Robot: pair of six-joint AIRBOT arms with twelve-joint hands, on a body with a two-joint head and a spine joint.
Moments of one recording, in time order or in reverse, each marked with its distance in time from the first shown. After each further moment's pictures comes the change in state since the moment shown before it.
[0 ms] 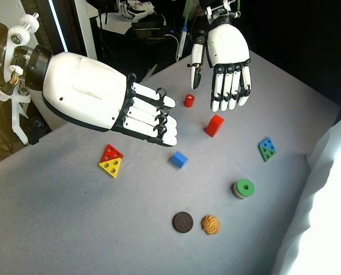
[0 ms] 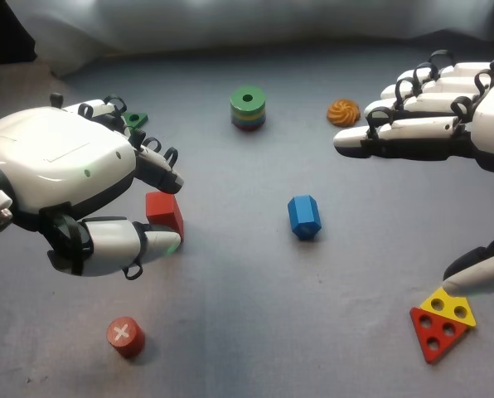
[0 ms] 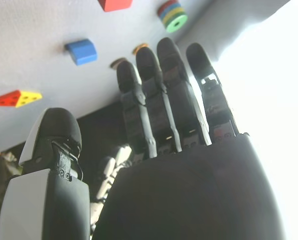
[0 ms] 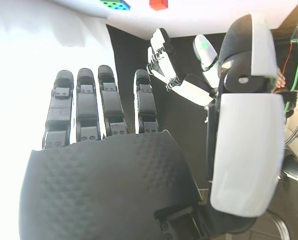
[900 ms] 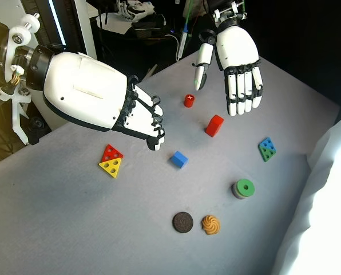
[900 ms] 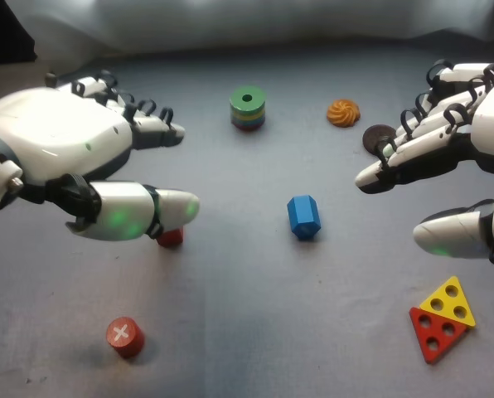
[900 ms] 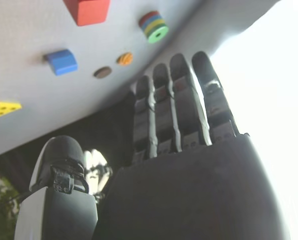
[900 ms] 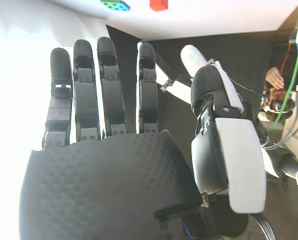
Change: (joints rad) left arm -0.032 -0.063 0.075 -0.116 -0.003 0.093; right arm 0.000 0.000 0.000 0.000 -0.003 -0.005
